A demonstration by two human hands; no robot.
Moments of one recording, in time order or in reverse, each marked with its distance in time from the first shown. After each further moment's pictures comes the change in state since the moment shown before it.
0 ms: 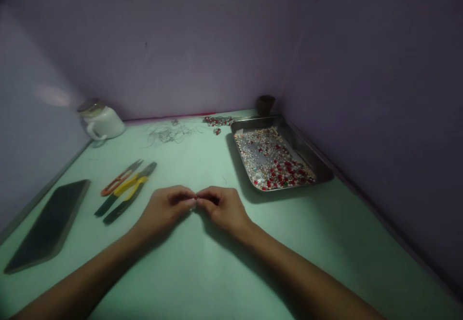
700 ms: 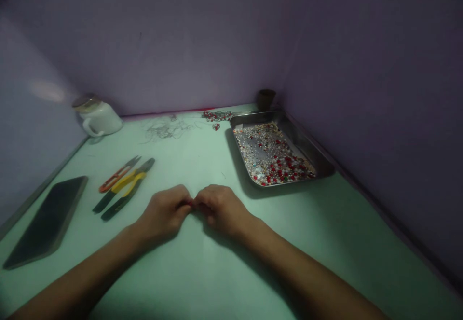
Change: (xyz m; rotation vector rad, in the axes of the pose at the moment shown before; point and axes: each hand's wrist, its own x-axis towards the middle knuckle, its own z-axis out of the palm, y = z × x) left_hand -0.004 -0.017 -0.001 0.543 -0.055 0.372; right_hand -0.002 0.004 -0.007 -0.553 -0.166 -0.494
